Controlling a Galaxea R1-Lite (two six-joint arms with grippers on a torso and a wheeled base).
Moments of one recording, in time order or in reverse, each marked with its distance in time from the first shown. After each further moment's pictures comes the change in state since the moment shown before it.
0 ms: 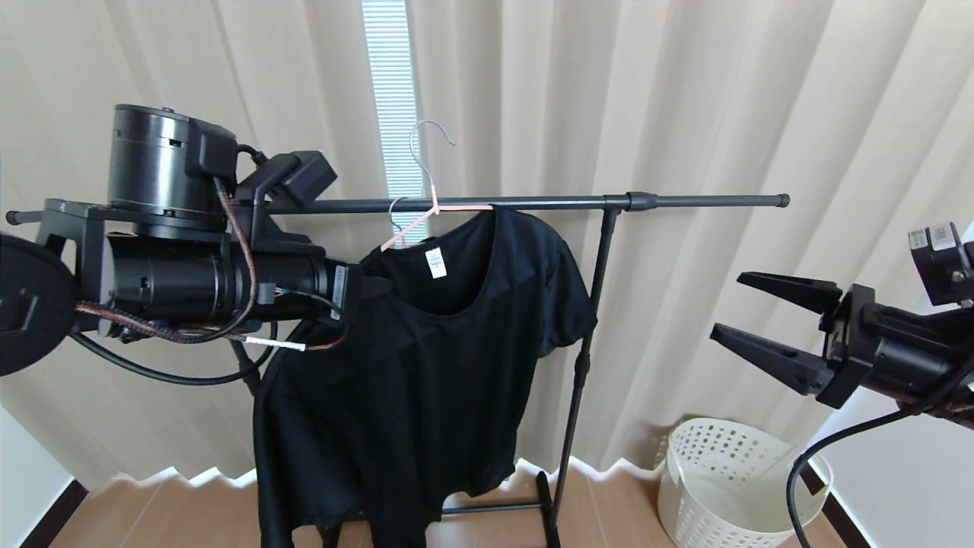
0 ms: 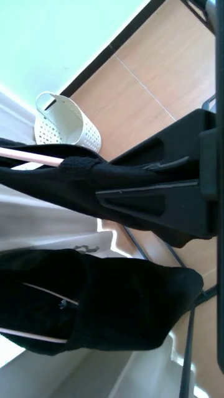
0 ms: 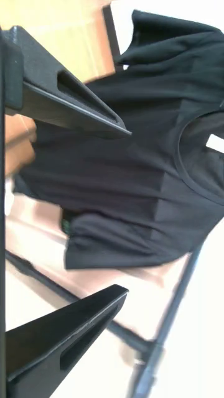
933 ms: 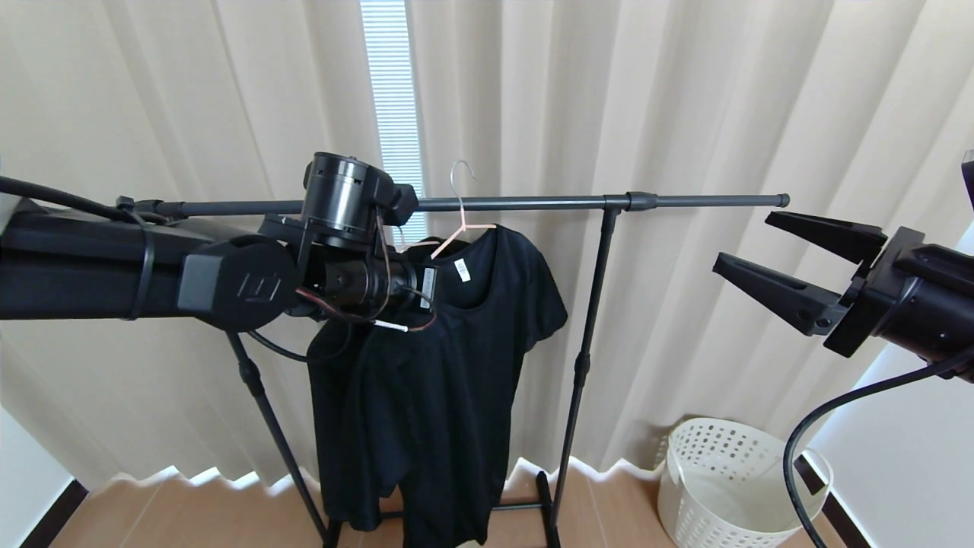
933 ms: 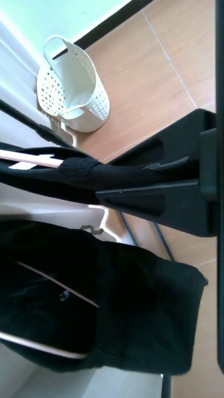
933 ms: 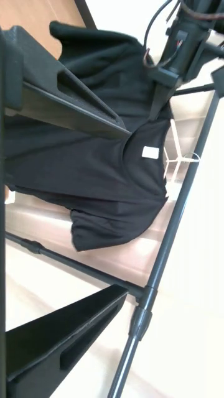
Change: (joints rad) left arm -0.084 0.320 -0.246 0.000 0.272 -0.078; right arm 0.178 -0.157 -0.140 0.214 -0.329 -0.006
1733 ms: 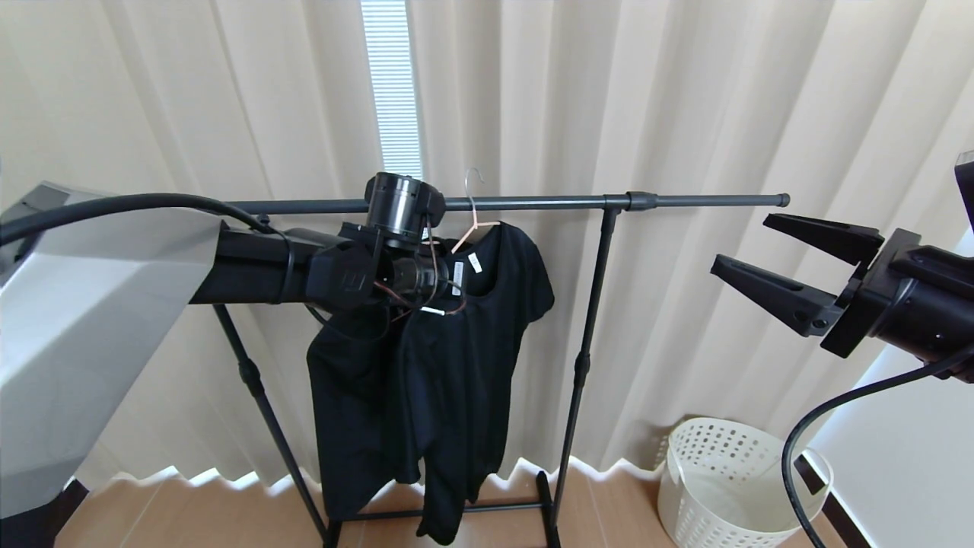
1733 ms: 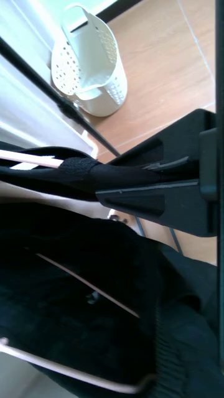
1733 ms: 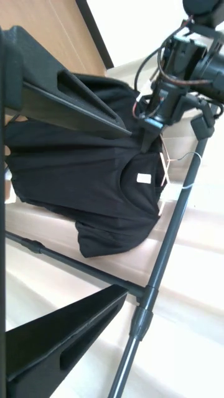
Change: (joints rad) left arm 0.010 0.257 -0.285 0.003 0.059 -0.020; right arm -0.002 0.007 0.000 0.002 0.000 -0.003
